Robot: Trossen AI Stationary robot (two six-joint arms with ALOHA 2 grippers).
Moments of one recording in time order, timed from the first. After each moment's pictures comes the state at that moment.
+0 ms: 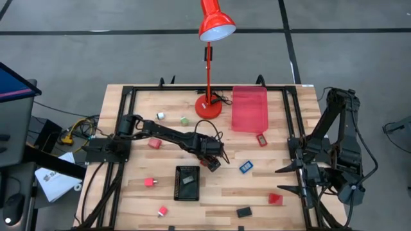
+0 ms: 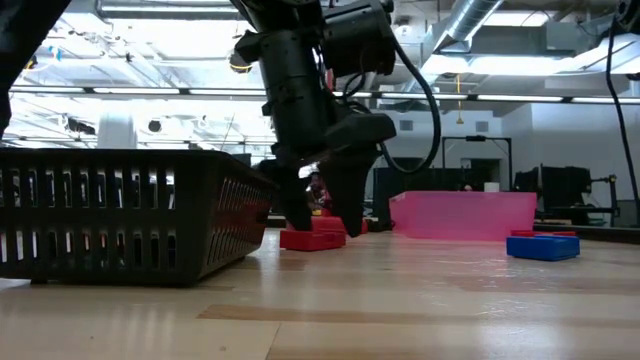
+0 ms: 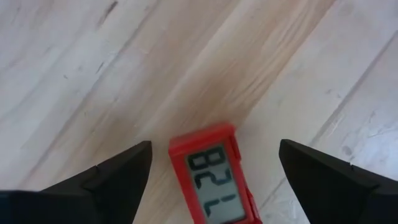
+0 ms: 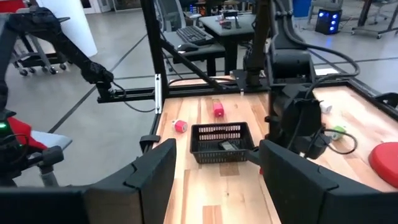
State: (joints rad) left arm -0.10 2.11 1.49 -0.64 -0.11 -0.76; right arm 1.30 1.07 1.01 -0.57 1.20 0.70
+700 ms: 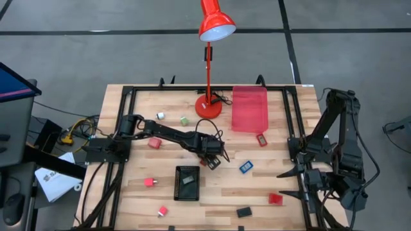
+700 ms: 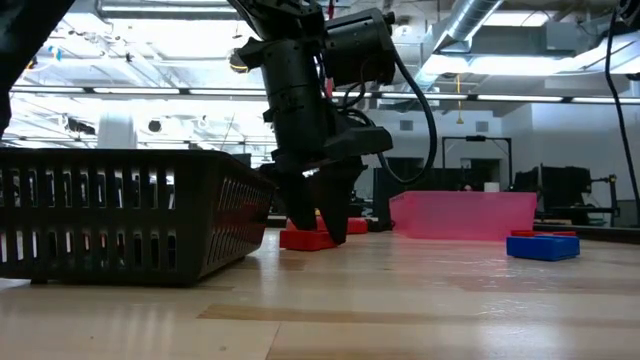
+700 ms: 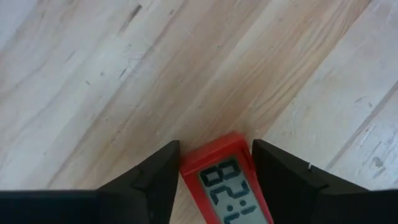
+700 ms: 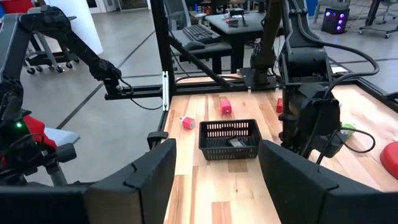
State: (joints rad) left arm -0.10 2.15 1.49 -0.65 -0.10 -0.76; right arm 1.34 1.11 1.01 -0.55 1.21 0.73
